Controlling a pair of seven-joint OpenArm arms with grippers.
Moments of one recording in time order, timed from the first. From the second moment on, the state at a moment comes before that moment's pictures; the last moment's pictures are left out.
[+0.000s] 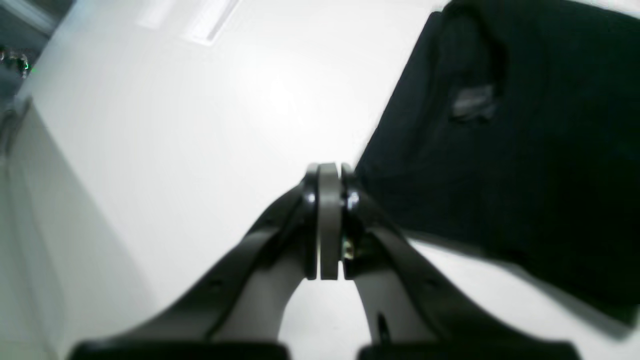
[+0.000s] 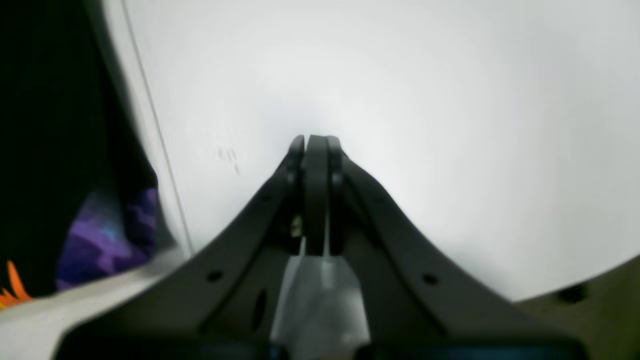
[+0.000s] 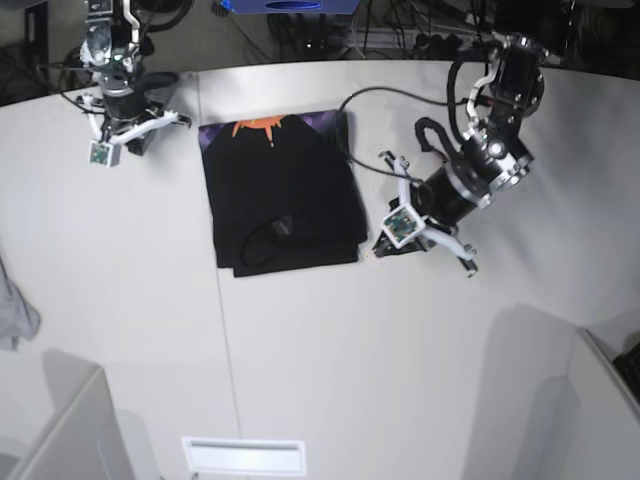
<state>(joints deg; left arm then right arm) 10.4 -22.0 9.1 109.5 5.2 -31.6 20.2 -32.9 10.5 6.2 108.3 15.1 -9.3 -30.1</state>
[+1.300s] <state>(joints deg) 62.5 -22.6 -8.6 100.1 4.9 -31.3 -4.0 -73.8 10.2 6.2 109.9 3.7 -3.3 -6.4</state>
